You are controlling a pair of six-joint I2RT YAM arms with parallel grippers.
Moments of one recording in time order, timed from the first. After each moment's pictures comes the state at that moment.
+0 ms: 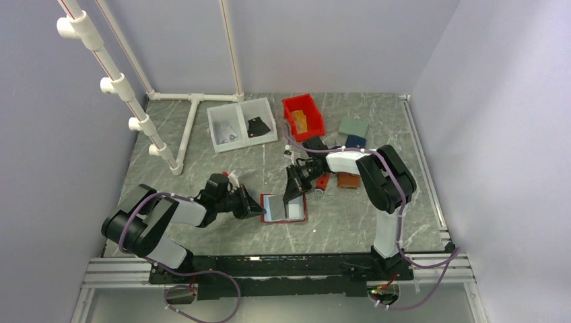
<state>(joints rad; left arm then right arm) -0.48 1.50 0.29 0.53 0.56 -0.99 0.52 1.95 1.09 -0.34 -0.90 0.20</state>
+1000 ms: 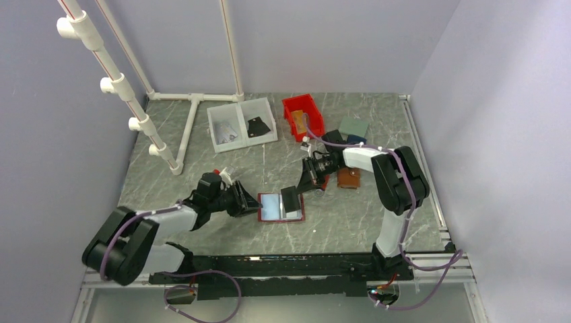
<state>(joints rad) -0.45 1.33 0.28 0.39 0.51 -0.97 0.38 1.89 1.06 -0.41 -0.96 0.11</state>
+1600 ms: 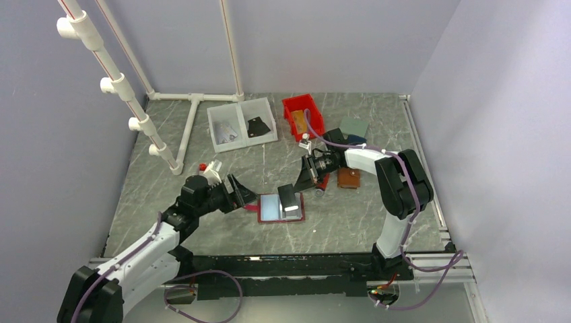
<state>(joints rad) -0.45 0.81 0.28 0.07 0.39 -0.91 0.37 1.83 1.04 -0.37 -1.11 0.12</state>
